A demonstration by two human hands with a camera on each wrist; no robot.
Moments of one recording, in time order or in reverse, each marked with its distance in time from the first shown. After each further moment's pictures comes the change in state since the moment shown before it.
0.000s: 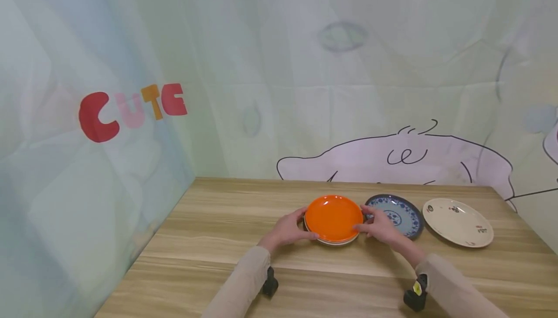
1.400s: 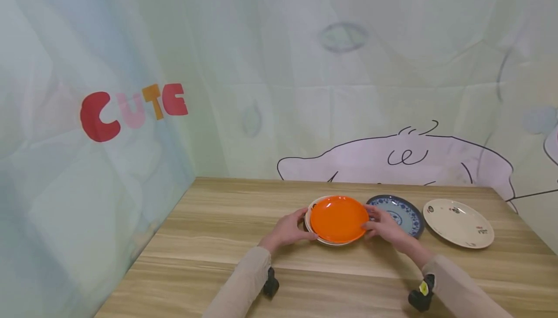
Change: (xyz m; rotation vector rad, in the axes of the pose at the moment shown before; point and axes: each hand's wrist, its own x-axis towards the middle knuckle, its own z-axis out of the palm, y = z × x) left_hand 0.001 -0.001 0.001 0.065 0.024 0.021; right_hand -0.004 0.004 -0.009 0.170 -0.048 0.049
